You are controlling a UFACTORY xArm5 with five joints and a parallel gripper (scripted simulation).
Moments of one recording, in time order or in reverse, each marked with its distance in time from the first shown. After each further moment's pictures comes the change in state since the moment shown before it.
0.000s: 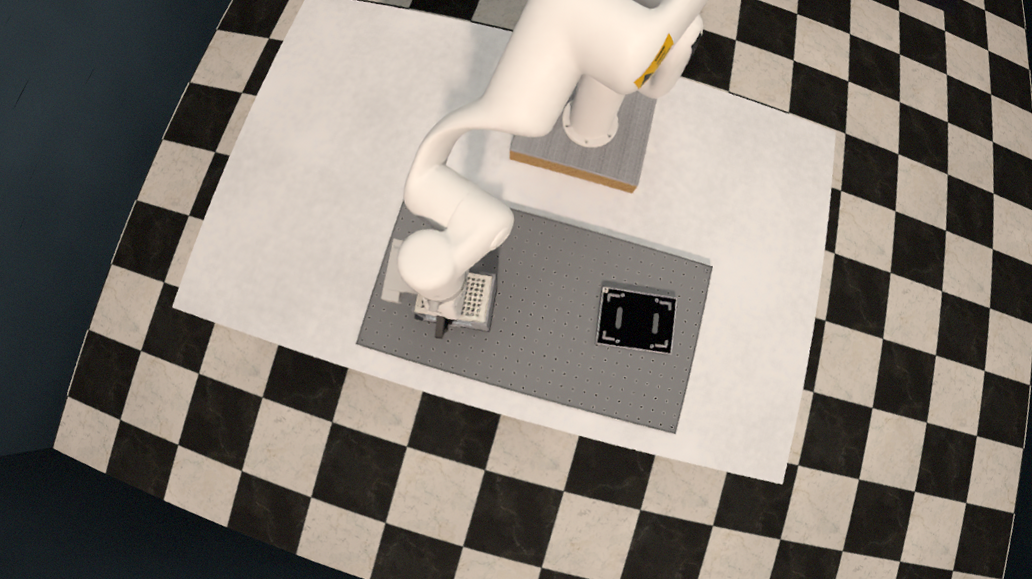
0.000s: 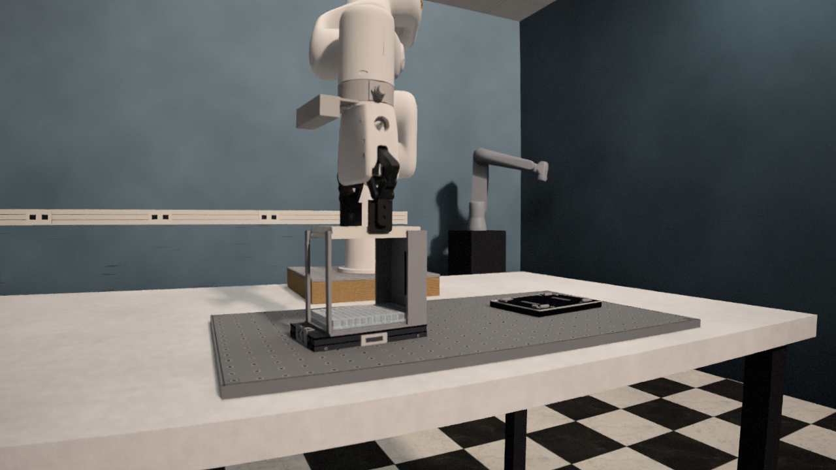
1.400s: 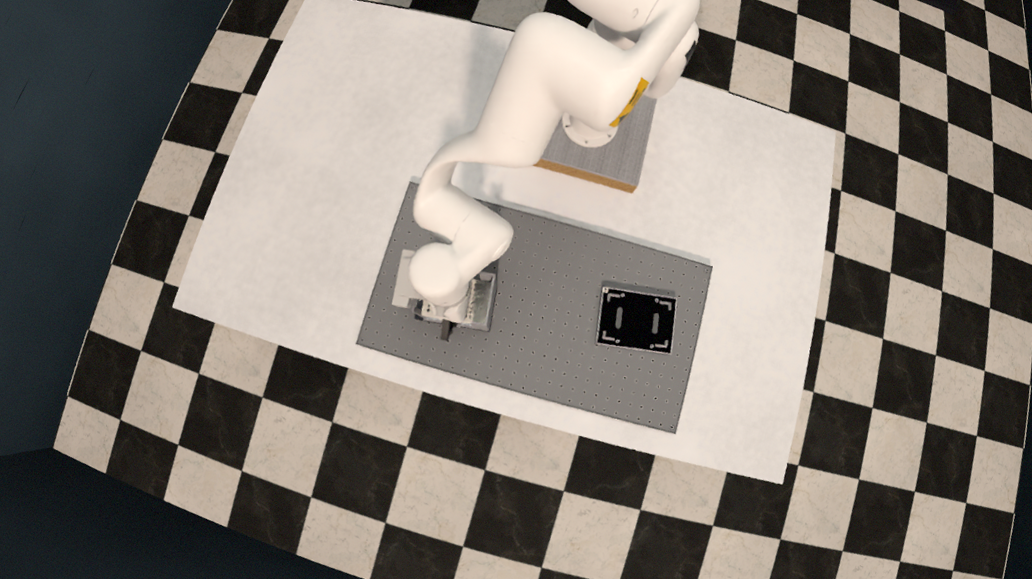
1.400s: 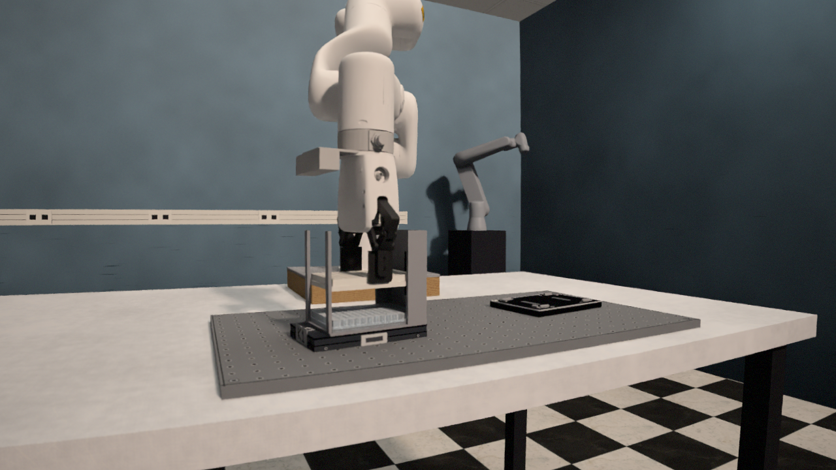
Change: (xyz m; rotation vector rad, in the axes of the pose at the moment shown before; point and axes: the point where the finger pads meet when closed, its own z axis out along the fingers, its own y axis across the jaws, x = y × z) arm -0.001 0.000 0.063 -0.001 -0.001 0.000
